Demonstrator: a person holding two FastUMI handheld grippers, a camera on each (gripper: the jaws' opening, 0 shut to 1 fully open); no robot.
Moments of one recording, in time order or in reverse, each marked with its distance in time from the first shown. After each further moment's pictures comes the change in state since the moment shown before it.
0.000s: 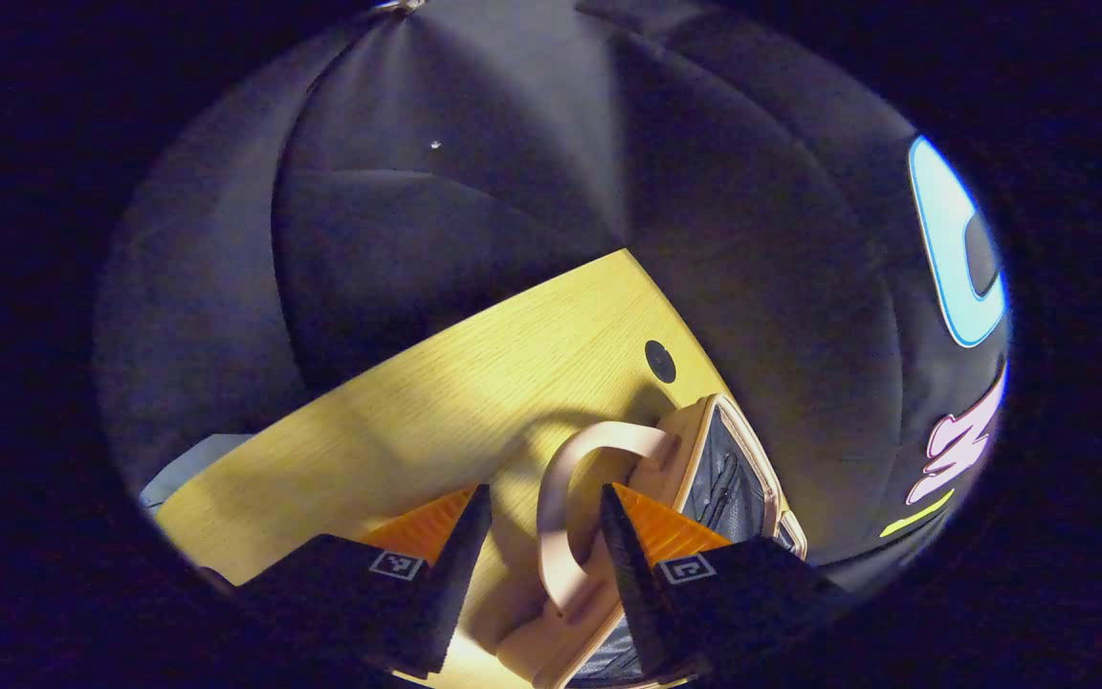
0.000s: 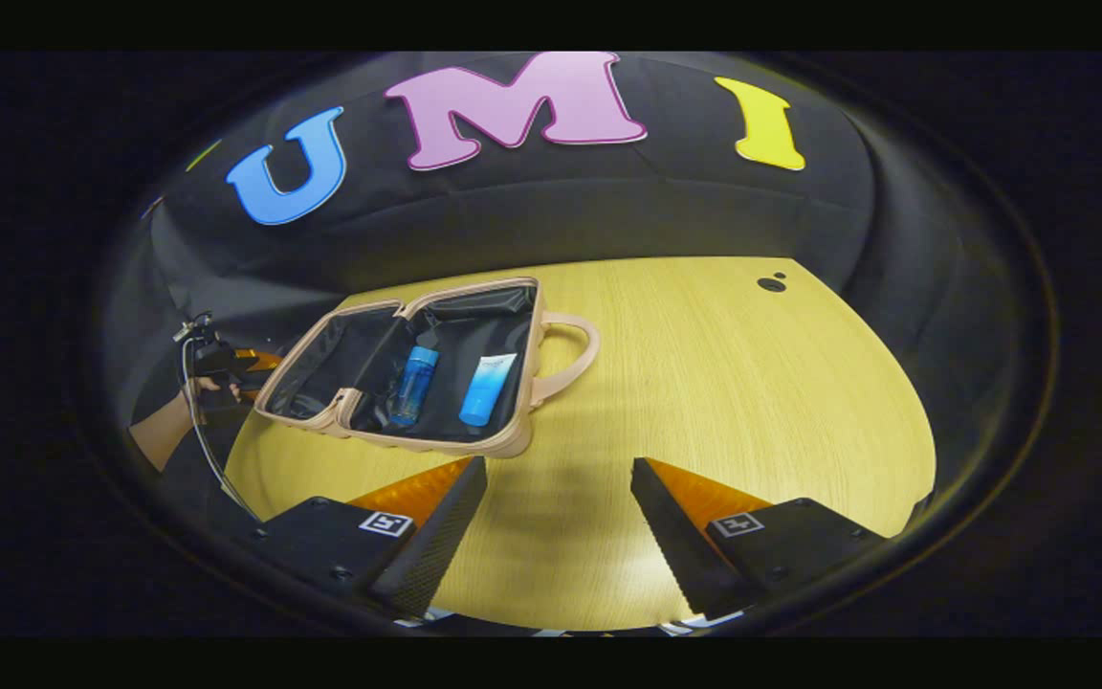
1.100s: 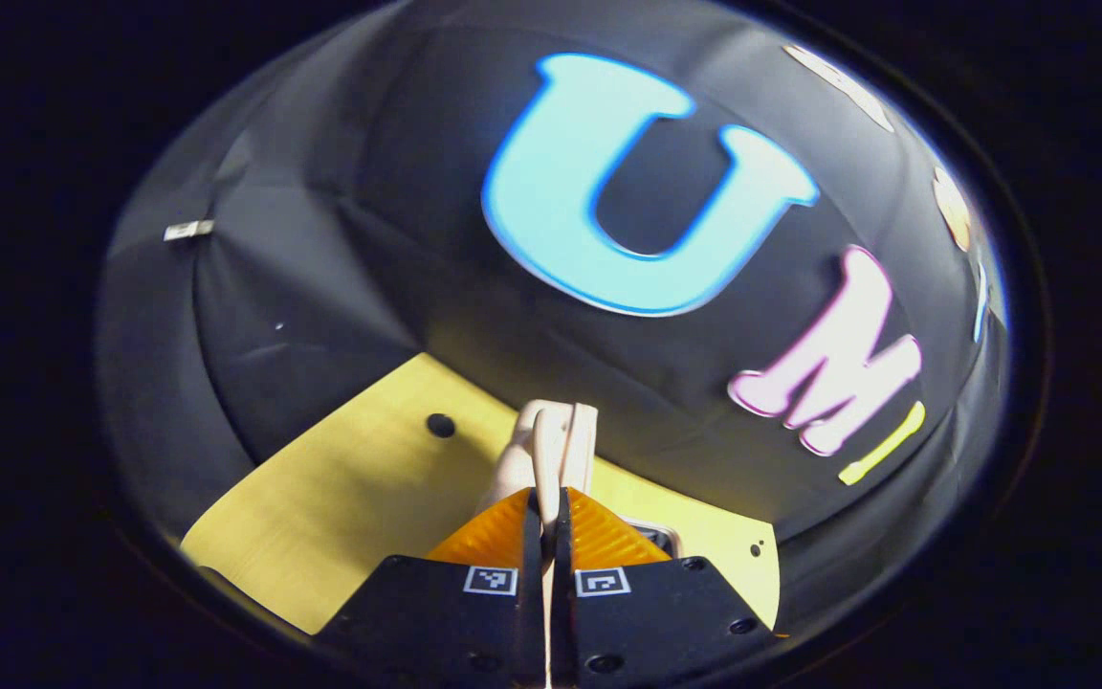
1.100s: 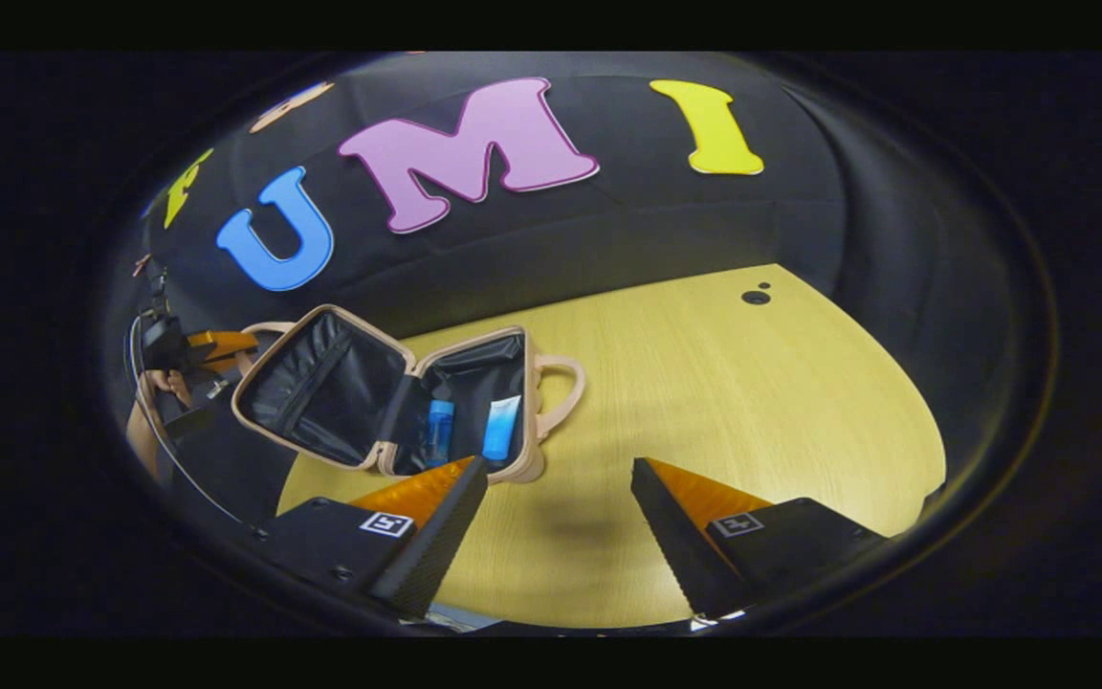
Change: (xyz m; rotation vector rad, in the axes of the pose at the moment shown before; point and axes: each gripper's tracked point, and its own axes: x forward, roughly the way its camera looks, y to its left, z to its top) left arm -0.197 -0.301 -0.059 0.442 -0.262 -0.187; right arm -0.040 -0.025 0.060 0.154 -0.108 0.073
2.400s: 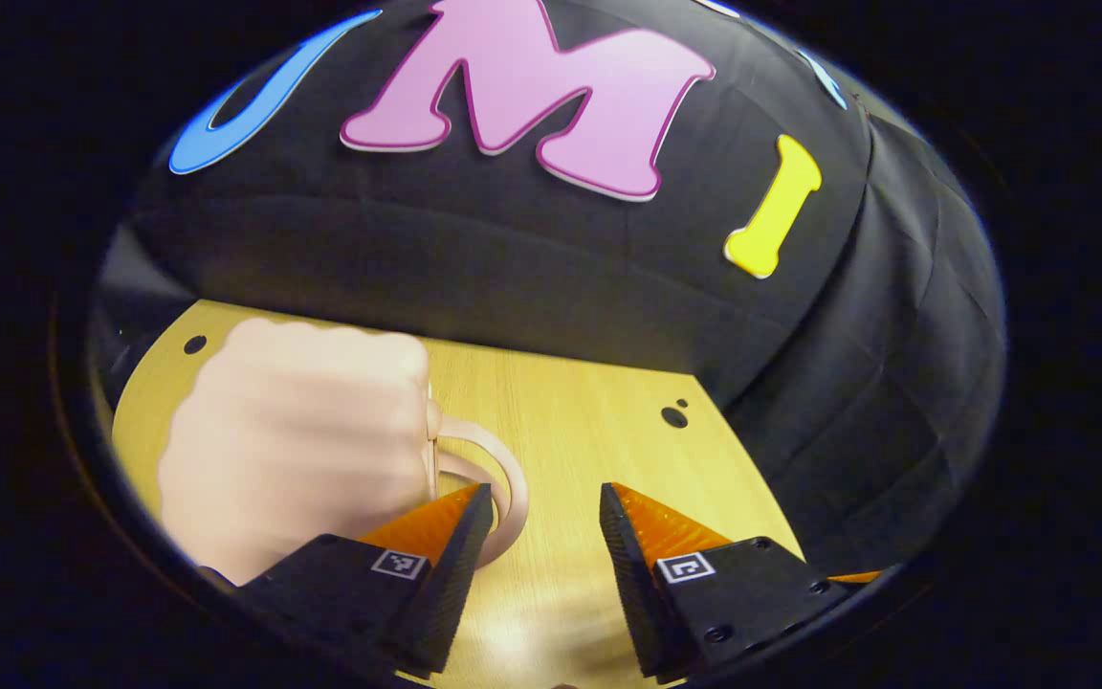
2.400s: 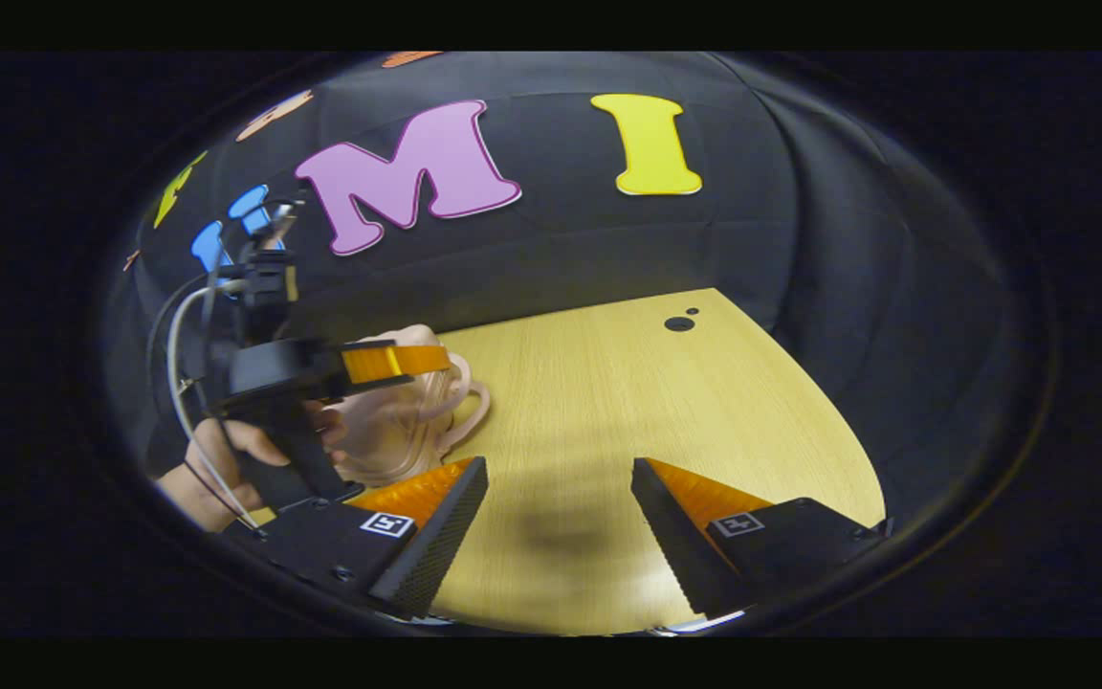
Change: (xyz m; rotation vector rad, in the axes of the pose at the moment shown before) left arm 0.054 -0.258 -0.253 0.315 0.163 -0.273; right arm -0.030 -0.092 0.030 -0.019 -0.085 -0.110
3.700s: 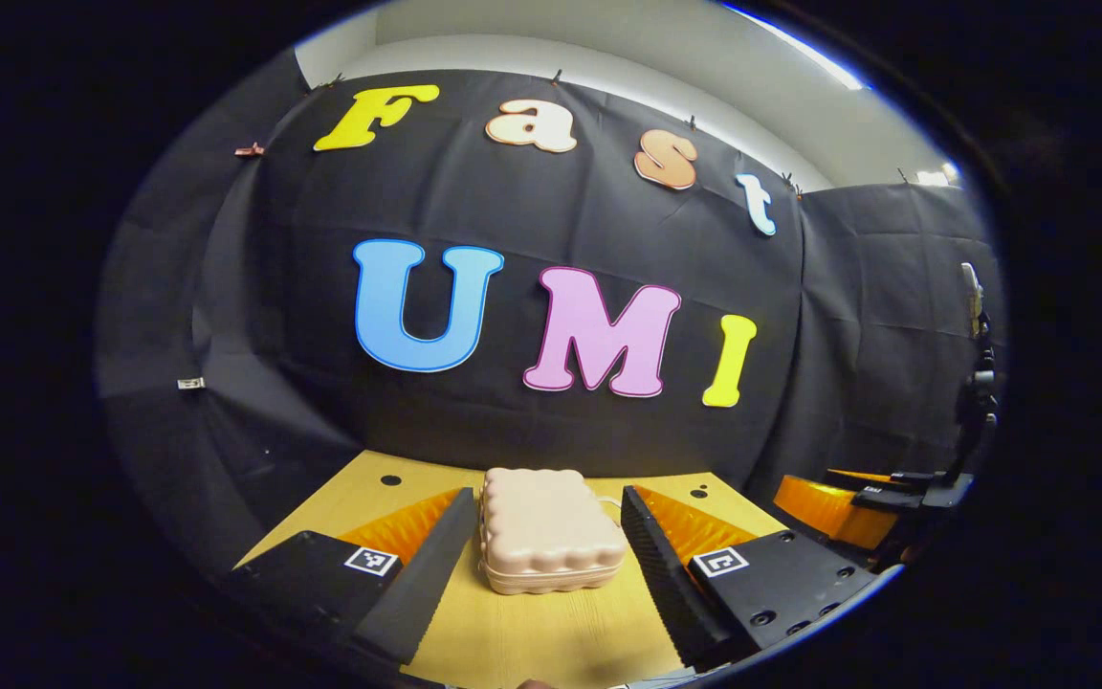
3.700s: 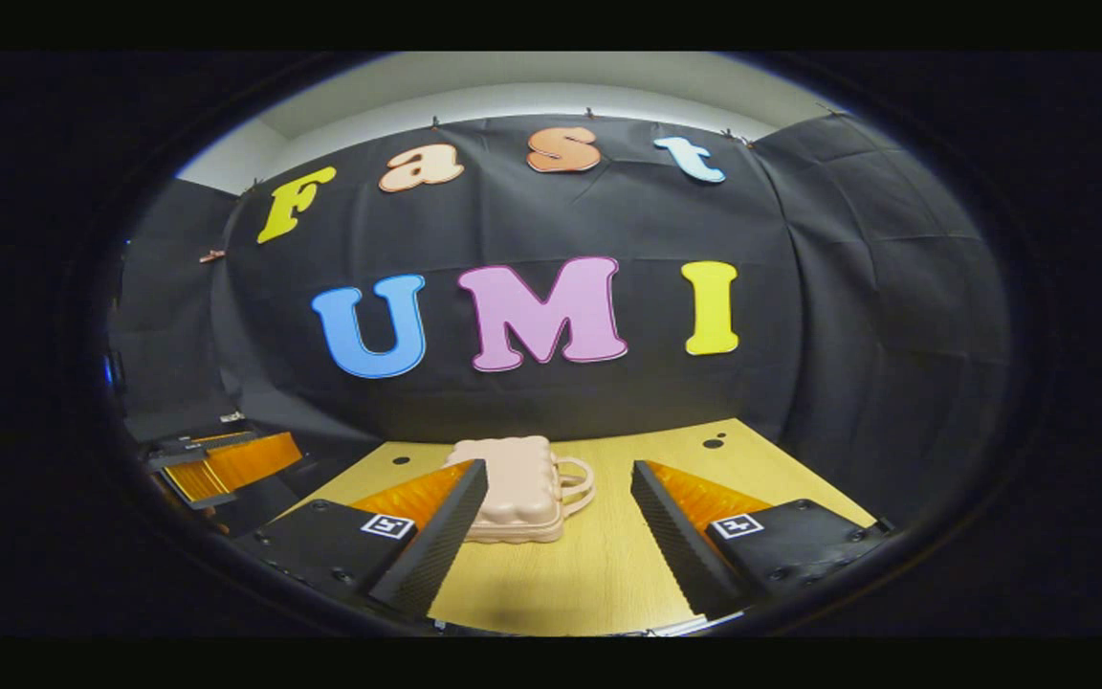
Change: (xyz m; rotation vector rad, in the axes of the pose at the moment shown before) left arm -0.394 0.121 0.031 0.151 -0.419 0.154; right arm -0.184 0.177 0.034 -0.132 -0.485 0.052
